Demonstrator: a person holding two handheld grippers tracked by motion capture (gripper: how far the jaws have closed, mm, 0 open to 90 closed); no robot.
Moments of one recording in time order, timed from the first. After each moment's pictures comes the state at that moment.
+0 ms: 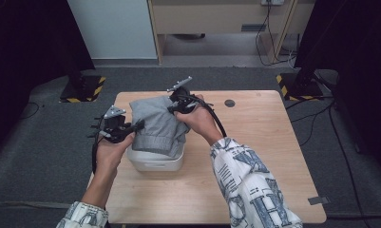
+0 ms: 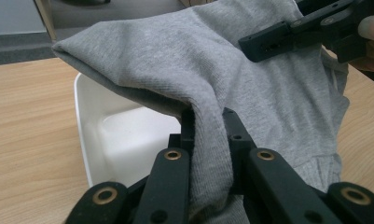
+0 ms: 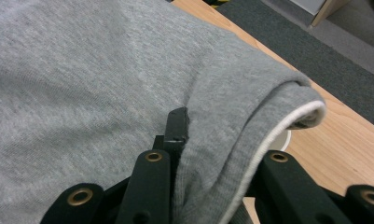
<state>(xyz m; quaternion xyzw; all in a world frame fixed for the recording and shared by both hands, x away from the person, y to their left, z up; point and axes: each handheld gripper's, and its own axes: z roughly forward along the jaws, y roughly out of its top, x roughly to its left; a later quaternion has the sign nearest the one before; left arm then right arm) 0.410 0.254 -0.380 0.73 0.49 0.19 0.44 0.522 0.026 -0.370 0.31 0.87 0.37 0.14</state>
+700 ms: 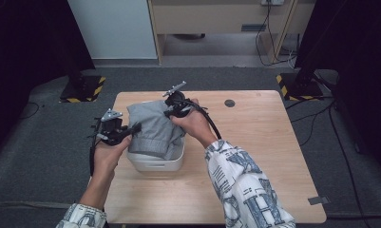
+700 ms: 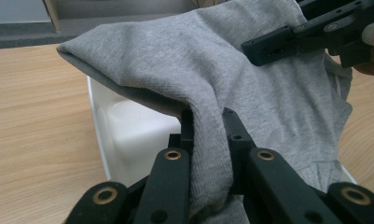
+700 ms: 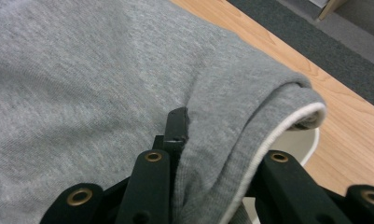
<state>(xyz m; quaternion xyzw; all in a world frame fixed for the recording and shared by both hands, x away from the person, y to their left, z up) 0.410 0.267 -0.393 0.72 0.50 0.19 0.43 0.521 0.042 -0.387 0.31 0.87 0.36 0.13</state>
